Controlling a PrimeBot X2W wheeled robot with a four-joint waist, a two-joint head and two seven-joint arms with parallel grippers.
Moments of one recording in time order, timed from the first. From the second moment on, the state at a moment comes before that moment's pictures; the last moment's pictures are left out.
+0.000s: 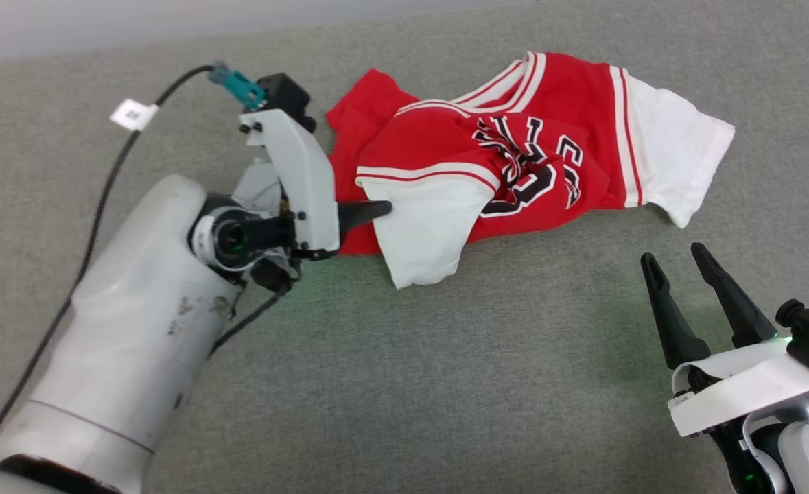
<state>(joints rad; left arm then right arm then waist) -1.00 0.30 -0.62 0.66 -1.24 -0.13 0.77 -0.22 -0.28 0.20 0.07 0.50 0.13 -0.15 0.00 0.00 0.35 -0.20</state>
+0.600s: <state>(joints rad) -0.94 0.50 -0.57 0.67 -1.27 -0.13 0.69 -0.19 -0.32 0.17 0.01 0.49 0.13 -0.07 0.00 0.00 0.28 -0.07</state>
